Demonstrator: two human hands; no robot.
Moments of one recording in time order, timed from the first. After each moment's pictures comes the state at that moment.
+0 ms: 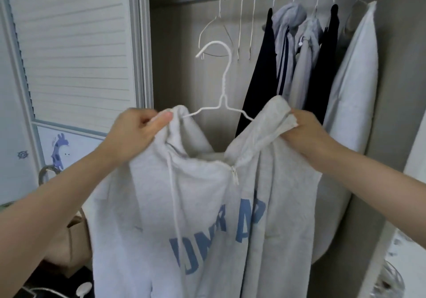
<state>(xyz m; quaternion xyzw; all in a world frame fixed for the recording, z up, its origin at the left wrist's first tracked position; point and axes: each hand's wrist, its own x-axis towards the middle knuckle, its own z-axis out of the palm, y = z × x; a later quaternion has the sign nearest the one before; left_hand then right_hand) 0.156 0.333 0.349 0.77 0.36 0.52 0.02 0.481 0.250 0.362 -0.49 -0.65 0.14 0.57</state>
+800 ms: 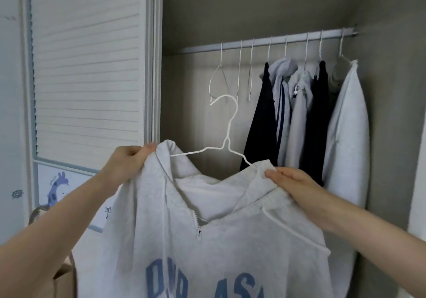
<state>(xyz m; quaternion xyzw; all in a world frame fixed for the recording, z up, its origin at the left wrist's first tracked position) 0.117 0.380 0.362 0.64 0.51 0.53 0.23 0.450 0.225 0.353 -0.47 -0.63 0.36 0.51</state>
